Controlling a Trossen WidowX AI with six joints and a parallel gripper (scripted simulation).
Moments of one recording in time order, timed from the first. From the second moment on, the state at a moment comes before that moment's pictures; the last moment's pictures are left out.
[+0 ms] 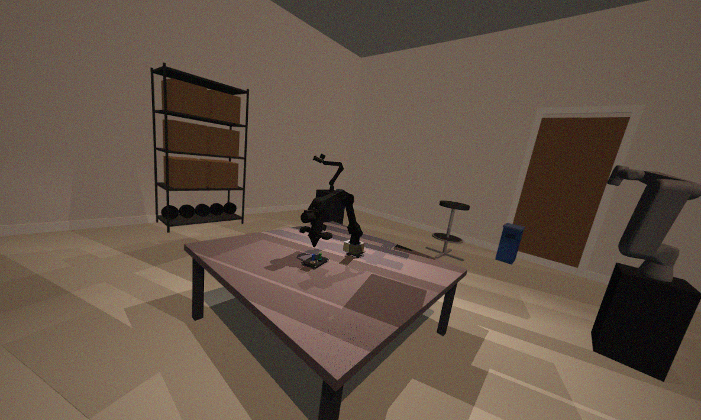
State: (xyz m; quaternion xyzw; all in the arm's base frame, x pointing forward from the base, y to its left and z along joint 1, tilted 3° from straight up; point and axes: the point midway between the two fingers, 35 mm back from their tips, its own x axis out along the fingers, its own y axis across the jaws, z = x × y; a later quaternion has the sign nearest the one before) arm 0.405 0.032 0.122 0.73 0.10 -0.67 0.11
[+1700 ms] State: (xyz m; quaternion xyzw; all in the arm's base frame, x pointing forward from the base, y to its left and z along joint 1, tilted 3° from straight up) arm 0.409 0.033 0.080 0.73 0.09 -0.67 0.09
